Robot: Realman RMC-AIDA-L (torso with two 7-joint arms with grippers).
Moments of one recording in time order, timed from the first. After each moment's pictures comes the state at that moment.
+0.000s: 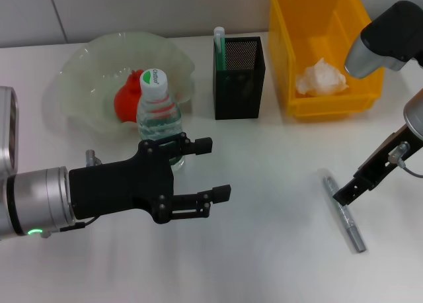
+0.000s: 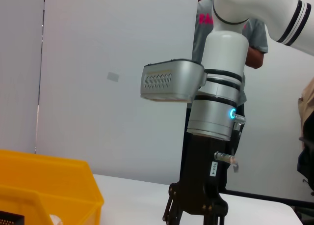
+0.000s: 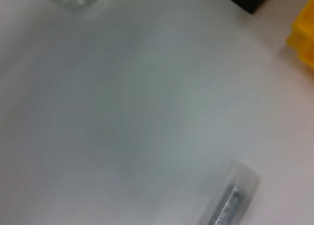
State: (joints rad) left arm -0.45 -2.08 1.29 0.60 1.43 1.54 -1.10; right arm 0.58 2.08 -1.26 -1.38 -2.71 -1.75 2.55
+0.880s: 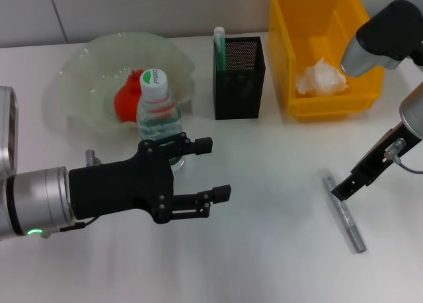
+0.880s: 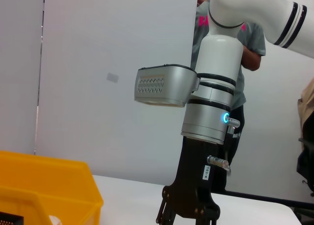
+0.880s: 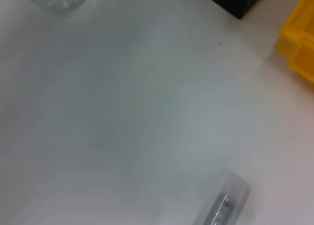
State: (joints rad) left arm -0.45 -2.08 1.29 0.60 1.43 1.55 -1.10; right arm 0.59 2.08 -1.26 -1.34 -2.73 -1.71 2.54
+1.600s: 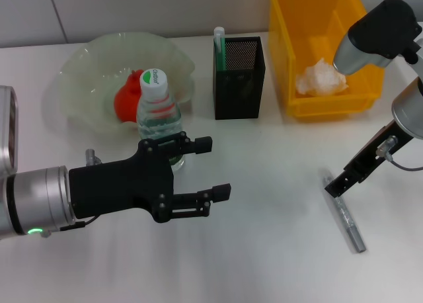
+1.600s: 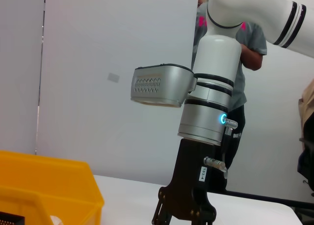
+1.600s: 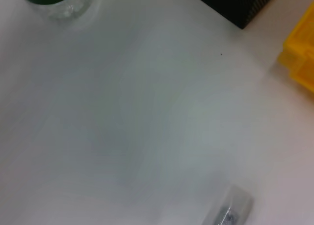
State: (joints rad) left arm -0.45 -2.08 1.29 0.60 1.43 1.54 -1.10; right arm 0.61 2.08 -1.27 -1.32 -2.73 -1.69 2.56
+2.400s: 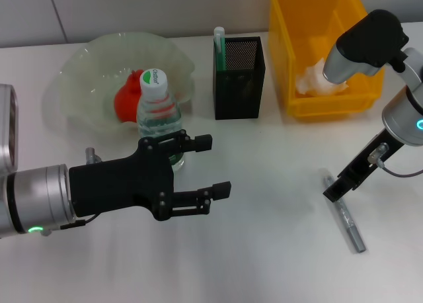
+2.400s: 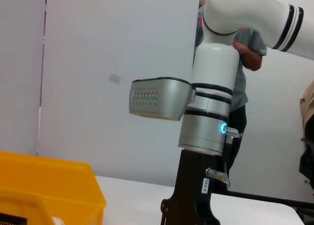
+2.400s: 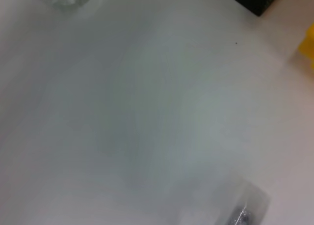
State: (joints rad) left arm -0.45 -2.08 1.29 0.60 1.42 1.54 -1.10; right arm 0.63 2.08 -1.29 -1.24 -2.73 -1.66 2.56
